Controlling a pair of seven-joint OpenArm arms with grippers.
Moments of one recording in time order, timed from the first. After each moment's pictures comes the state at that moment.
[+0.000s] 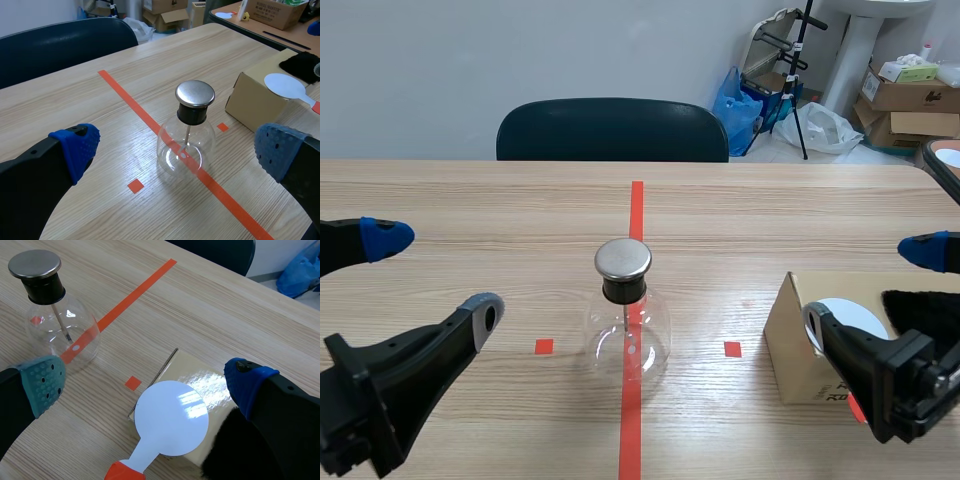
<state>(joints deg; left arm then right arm) 47.4 -32.6 -7.4 120.3 -21.7 -26.9 -9.7 -45.4 31.3 12.6 114.8 16.4 24.7 5.2</state>
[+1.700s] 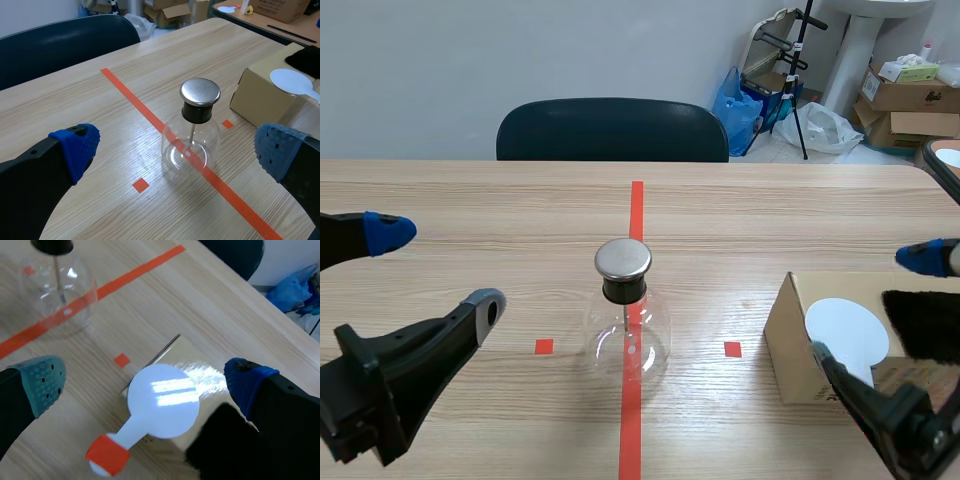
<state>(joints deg) 45.8 -32.5 -7.4 120.3 -21.5 -26.9 -7.6 -48.0 31.3 12.6 115.0 -0.6 24.7 10.8</state>
